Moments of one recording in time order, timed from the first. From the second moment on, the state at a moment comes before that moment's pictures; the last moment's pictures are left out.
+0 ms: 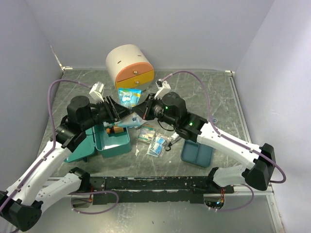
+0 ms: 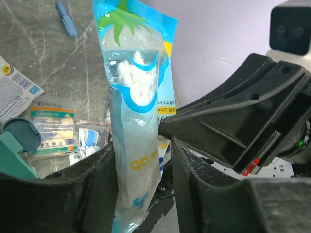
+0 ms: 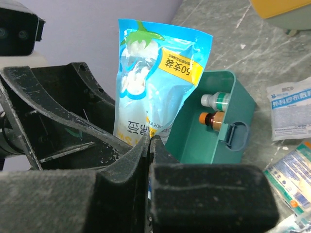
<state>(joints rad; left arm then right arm) -0.49 0.88 0.89 -0.23 0.35 -0.83 0.95 1.29 1.15 -0.06 0.06 0.74</state>
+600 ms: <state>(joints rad) -0.47 0.86 0.97 -0.40 0.37 -0.49 0.85 1.29 1.15 -0.04 -0.08 0.76</state>
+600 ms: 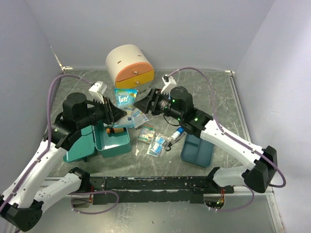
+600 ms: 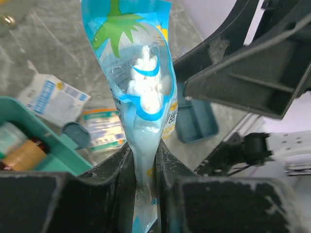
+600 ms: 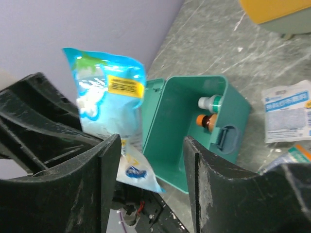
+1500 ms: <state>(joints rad) -0.47 1.24 1.19 -1.09 0.17 0.59 0.59 1.27 1.10 -0.21 -0.12 0.72</state>
